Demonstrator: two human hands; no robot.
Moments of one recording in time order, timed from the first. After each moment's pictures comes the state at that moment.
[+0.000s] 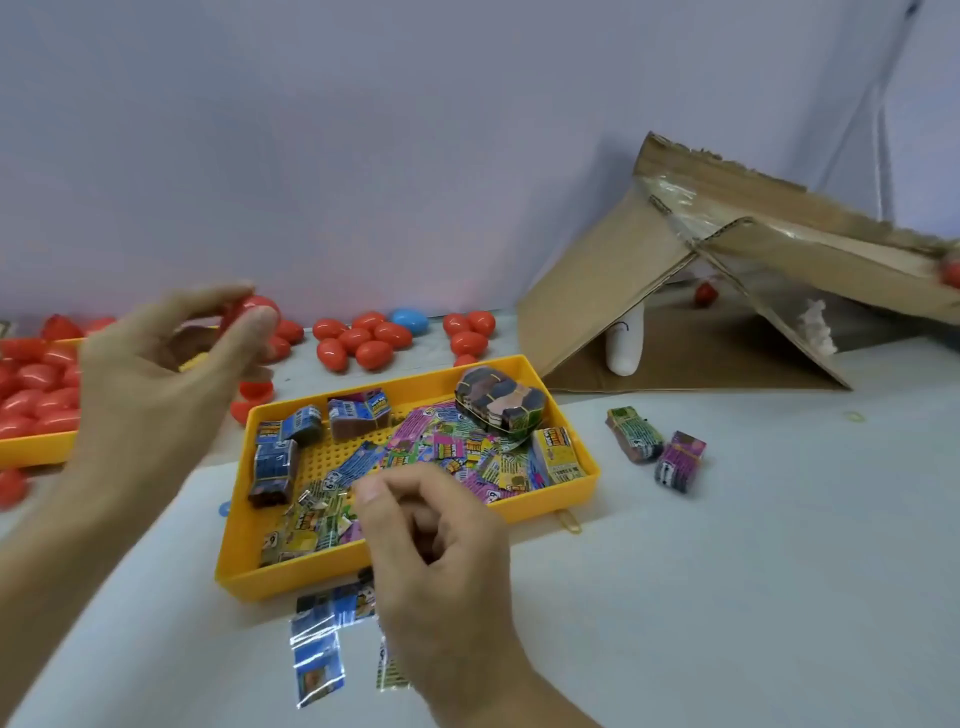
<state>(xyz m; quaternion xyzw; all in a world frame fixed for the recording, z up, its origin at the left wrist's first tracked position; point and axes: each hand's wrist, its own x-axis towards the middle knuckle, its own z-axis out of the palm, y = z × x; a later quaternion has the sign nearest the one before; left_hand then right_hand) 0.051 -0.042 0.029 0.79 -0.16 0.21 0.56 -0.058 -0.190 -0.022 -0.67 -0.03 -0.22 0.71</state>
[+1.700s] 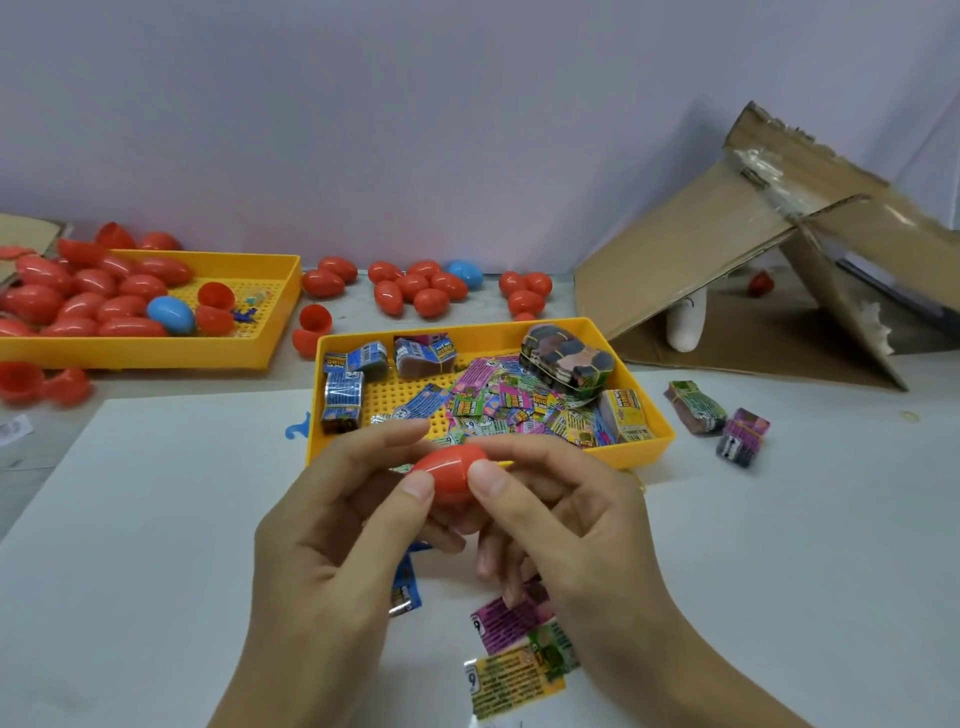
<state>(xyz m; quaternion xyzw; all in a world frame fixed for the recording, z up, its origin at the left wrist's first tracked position) -0.062 -0.068 -0.025 0.66 -0.16 0.09 0.73 -0.086 -0.213 -0.014 -0.65 -0.04 -0.09 0.75</state>
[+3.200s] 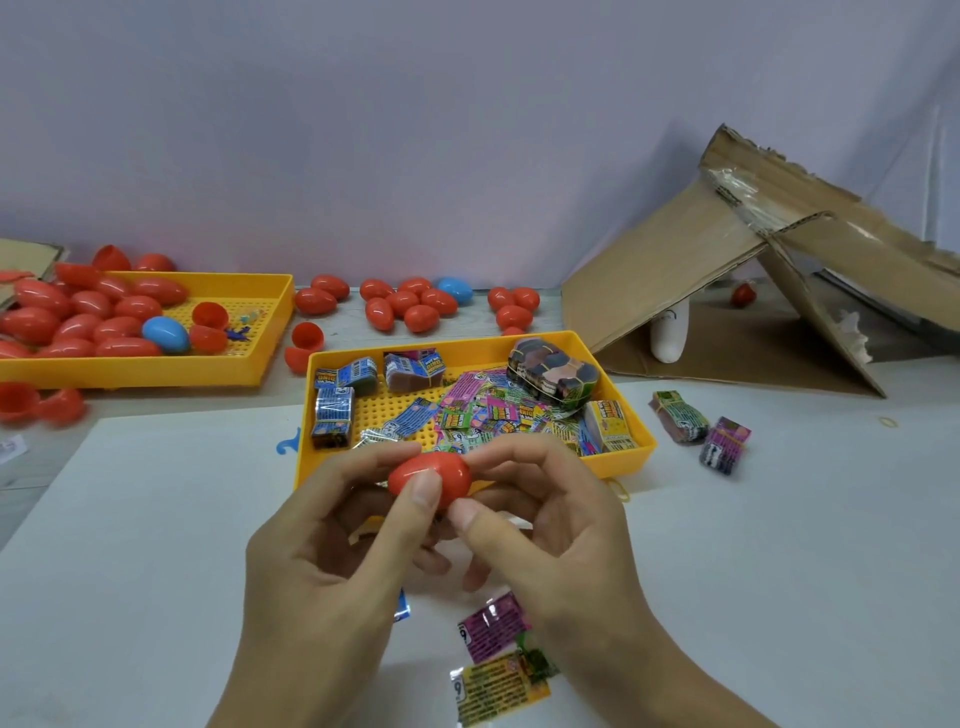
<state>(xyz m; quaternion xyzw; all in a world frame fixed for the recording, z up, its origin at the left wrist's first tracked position) -0.064 -0.077 -0.019 0.66 -0.12 0.11 0.73 -0.087 -0.213 -0.019 -0.67 -0.05 -0.13 0.73</state>
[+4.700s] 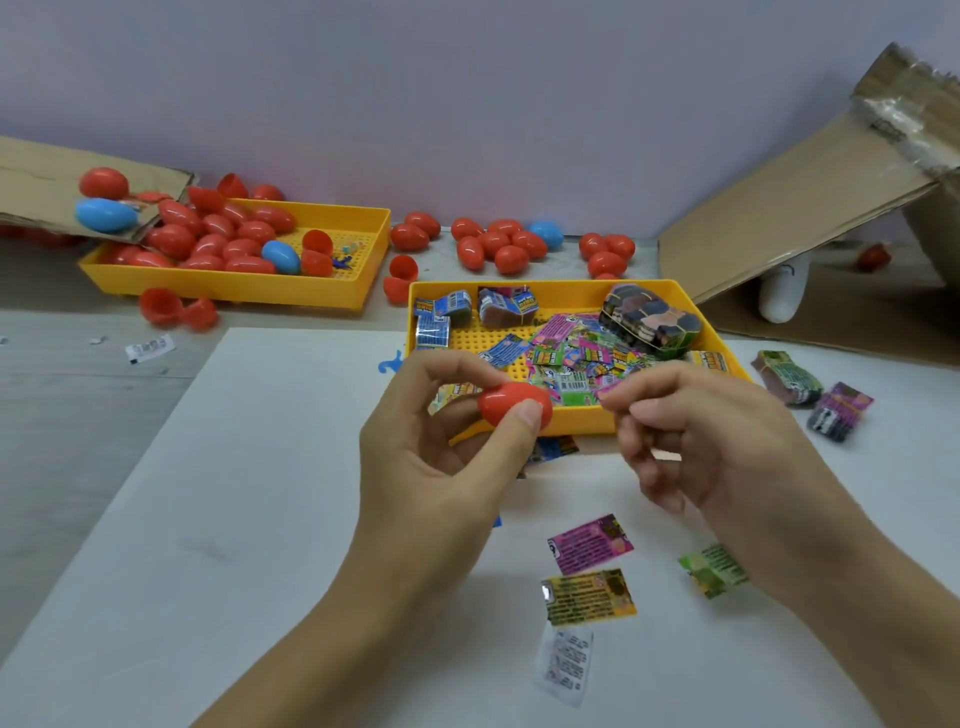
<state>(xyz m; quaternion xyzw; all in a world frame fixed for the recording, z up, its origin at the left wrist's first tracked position) -0.065 -0.071 -0.017 0.61 -0.16 0.09 0.77 -0.081 -0.249 0.008 -0.68 0.00 0.01 0.73</state>
